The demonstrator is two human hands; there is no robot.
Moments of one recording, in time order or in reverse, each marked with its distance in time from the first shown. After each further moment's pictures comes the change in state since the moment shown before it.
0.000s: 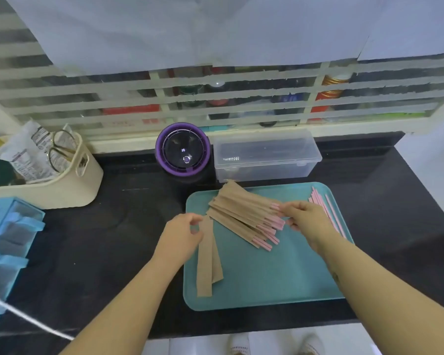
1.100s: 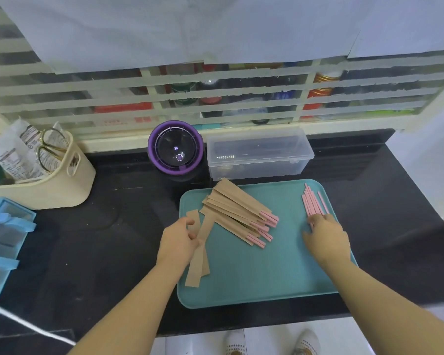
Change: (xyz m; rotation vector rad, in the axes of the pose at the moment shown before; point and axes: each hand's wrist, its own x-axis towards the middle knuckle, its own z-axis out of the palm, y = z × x) left_hand 0.002 -0.011 0.029 -0.069 0.051 -0.149; right_hand 0.003 0.057 -0.033 -1.028 0.296 -0.109
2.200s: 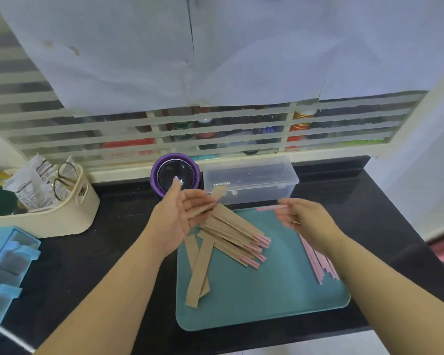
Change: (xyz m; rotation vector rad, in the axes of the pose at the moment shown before) left_hand -0.026 0.090 -0.085 -1.174 -0.311 0.050; right_hand -0.006 -0.044 -0.092 1.222 -0.298 -0.008
